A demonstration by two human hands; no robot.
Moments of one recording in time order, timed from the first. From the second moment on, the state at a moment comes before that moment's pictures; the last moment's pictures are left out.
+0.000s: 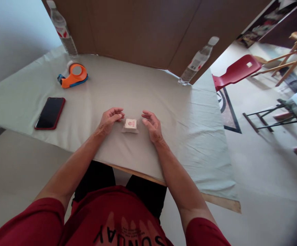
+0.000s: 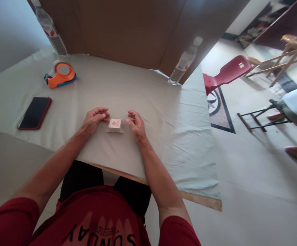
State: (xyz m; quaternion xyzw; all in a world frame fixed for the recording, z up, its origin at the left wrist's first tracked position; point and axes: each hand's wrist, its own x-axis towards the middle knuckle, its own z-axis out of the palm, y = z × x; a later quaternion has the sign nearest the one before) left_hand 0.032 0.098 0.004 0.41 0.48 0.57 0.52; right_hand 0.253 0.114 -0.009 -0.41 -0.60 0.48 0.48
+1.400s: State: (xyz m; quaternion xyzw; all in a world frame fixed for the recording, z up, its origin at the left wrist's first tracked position) left_hand 0.039 0.085 -0.011 0.68 0.58 0.39 0.22; right_hand 0.242 0.146 0.030 -0.42 -0.67 0.55 0.25
